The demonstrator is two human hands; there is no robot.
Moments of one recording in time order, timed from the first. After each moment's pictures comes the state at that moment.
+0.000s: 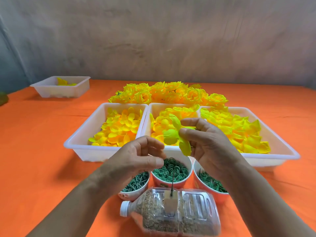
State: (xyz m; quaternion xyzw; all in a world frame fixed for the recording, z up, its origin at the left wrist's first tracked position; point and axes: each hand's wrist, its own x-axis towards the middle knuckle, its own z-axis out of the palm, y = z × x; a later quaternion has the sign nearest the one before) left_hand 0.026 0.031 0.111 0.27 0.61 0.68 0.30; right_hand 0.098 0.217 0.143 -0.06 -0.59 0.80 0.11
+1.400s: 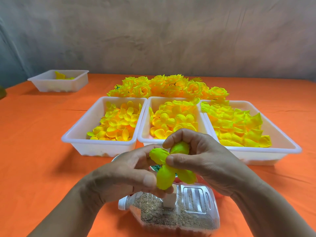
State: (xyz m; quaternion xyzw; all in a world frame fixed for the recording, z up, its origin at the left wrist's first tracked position) left_hand 0.038 0.020 0.106 0.33 0.48 0.65 0.49; right_hand 0.129 0.202 0.139 0.02 -0.73 0.68 0.00
